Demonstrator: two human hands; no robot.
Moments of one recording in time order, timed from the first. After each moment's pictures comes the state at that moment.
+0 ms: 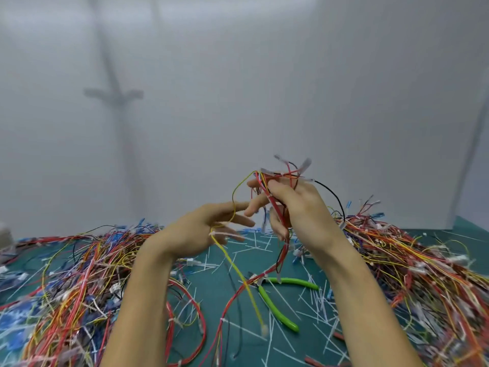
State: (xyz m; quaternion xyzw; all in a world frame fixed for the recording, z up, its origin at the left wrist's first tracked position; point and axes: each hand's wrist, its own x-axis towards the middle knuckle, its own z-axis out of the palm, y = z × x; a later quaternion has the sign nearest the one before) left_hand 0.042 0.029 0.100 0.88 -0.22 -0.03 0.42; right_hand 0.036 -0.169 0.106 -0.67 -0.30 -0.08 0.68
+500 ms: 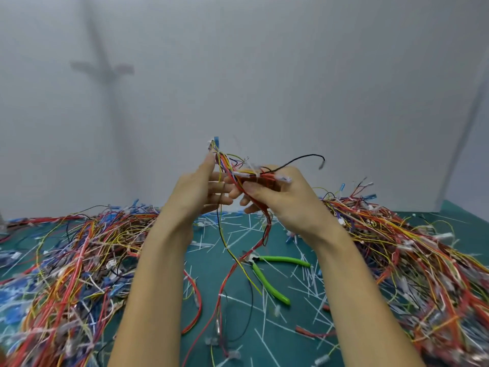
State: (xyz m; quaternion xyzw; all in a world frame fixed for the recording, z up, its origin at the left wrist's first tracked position) left_hand 0.038 0.001 0.103 0.73 0.01 0.11 0.68; right_hand 0.035 -0.164 0.099 -0.72 -0.34 -0.07 0.60
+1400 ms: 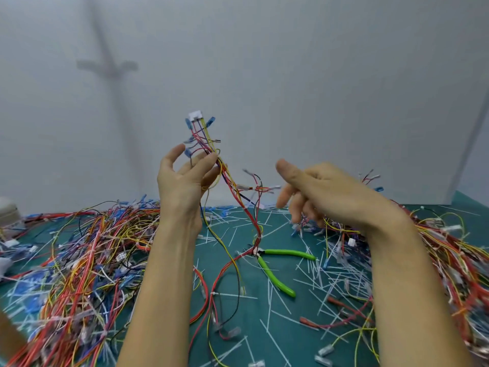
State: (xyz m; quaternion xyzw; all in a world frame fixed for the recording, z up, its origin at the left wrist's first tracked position) left_hand 0.037 0.000 0.102 0.48 -0.01 0.26 0.84; right_hand 0.024 -0.211 0.119 -0.86 -0.22 0.01 0.45
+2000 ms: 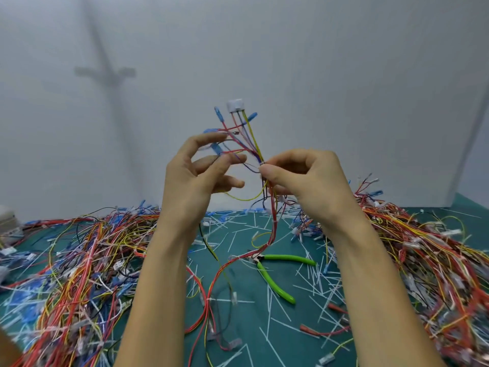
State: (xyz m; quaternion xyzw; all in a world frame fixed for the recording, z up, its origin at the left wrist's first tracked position) left_hand 0.019 -0.005 0.112 0.67 -0.18 0.26 0.67; right_hand 0.027 -0.181 0.115 -0.72 -0.21 -0.16 0.65
